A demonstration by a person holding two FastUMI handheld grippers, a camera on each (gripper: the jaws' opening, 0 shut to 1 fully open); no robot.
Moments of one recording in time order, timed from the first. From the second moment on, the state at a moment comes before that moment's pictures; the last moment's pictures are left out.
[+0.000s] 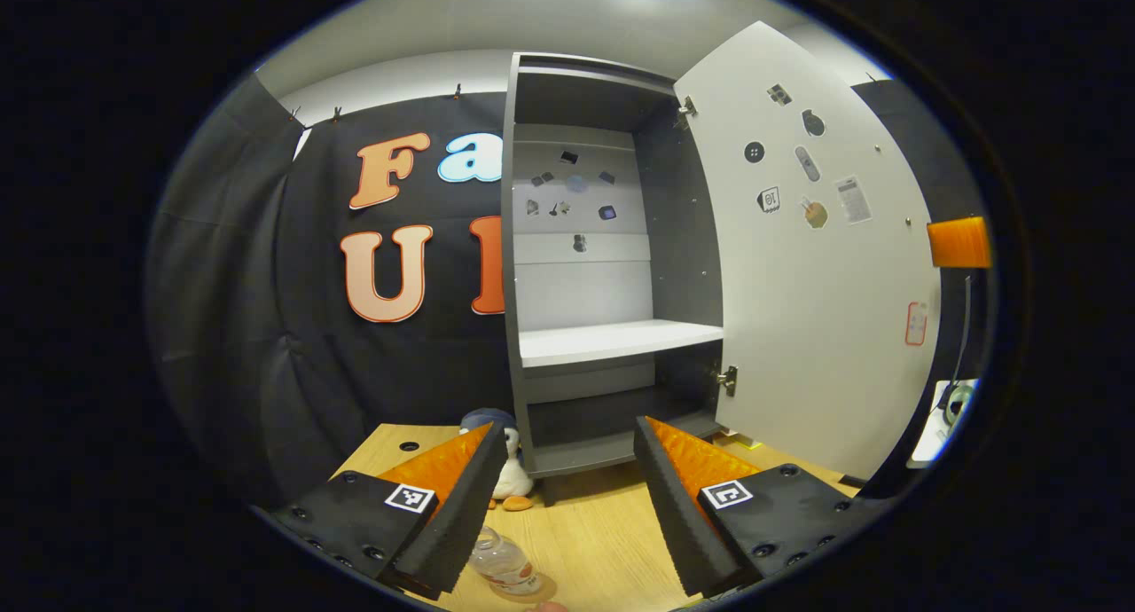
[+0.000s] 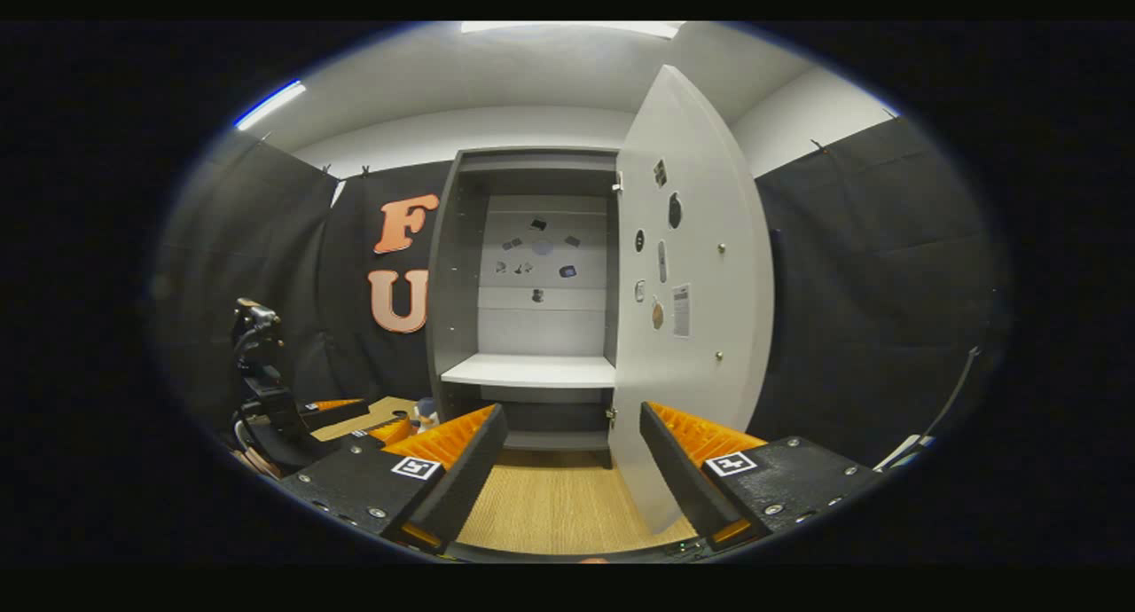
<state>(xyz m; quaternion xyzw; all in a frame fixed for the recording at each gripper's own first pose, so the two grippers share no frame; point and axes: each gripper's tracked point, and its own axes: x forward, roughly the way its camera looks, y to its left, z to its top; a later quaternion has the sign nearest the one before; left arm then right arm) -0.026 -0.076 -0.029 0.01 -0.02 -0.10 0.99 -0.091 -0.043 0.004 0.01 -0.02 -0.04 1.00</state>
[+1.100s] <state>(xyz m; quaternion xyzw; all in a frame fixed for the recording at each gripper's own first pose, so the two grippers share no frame) -0.063 -0.057 0.029 -0.03 -0.03 -0.03 1.00 -0.090 -0.189 0.038 0.01 -0.02 -0.11 0.99</state>
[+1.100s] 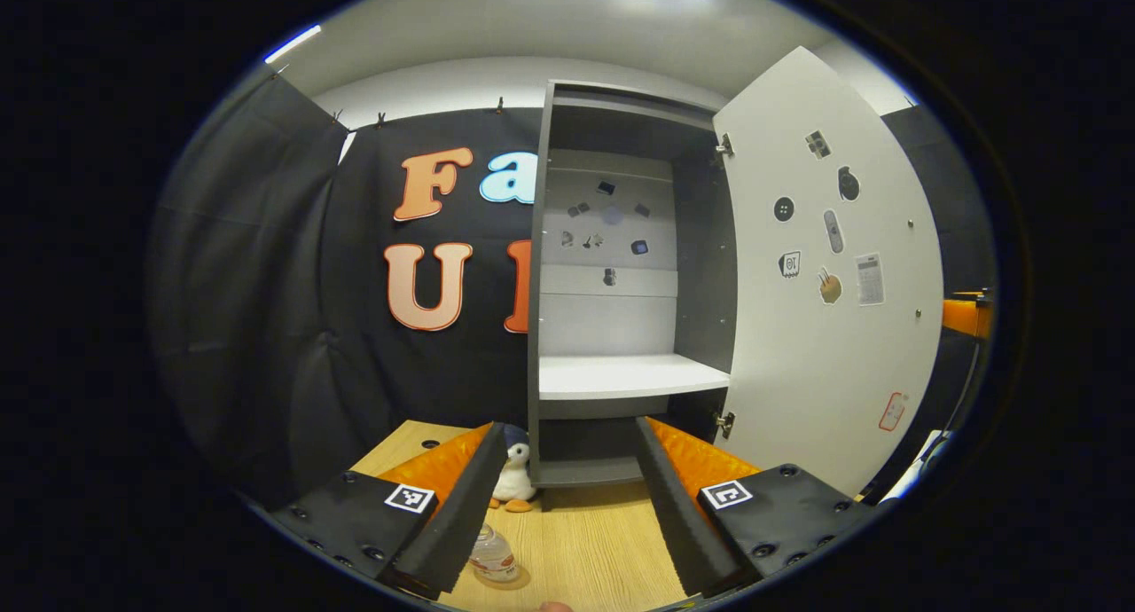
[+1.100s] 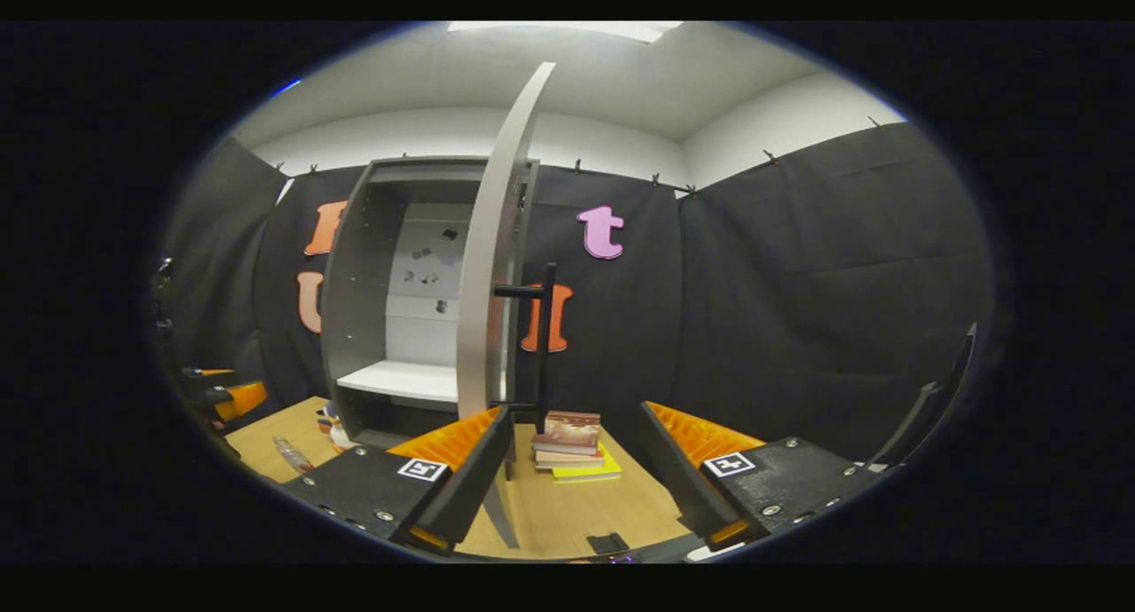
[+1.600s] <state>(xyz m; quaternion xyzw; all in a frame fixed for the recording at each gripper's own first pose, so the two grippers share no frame) -0.041 -0.010 0.022 -0.05 -0.02 -0.02 1.00 -0.052 -0.057 0.038 0.05 -0.02 0.01 1.00</state>
